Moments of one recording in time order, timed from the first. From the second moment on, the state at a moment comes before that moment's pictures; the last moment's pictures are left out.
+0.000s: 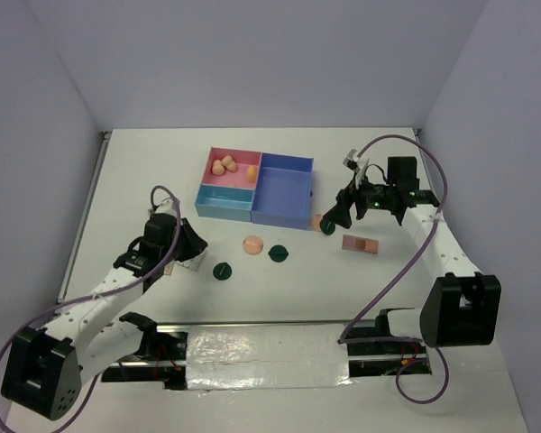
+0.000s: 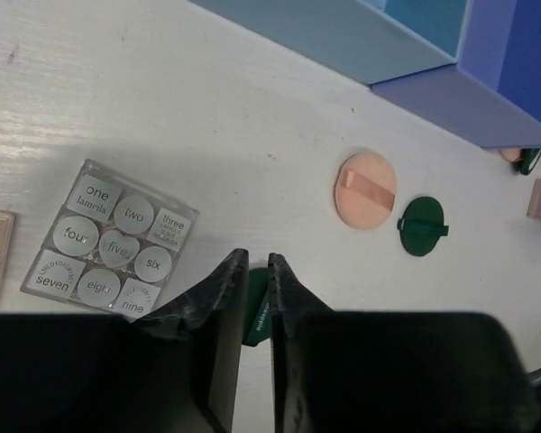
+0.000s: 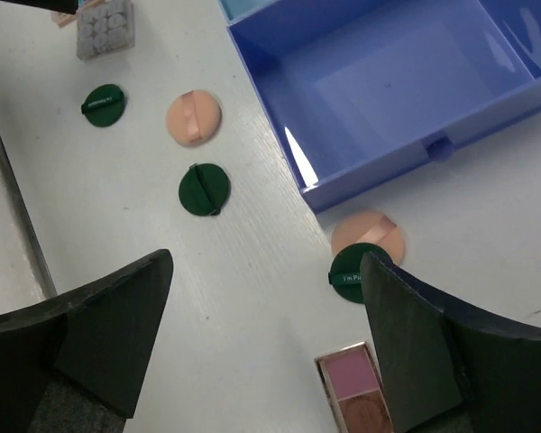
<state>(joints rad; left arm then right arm) -0.33 0.91 0.45 -0.16 0.03 -0.69 0.01 1.30 0.99 -0.50 -0.94 -0.49</state>
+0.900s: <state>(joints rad) -0.53 1.36 0.74 -0.17 0.05 -0.60 -0.05 1.28 0.98 -0.45 -0.83 -0.30</state>
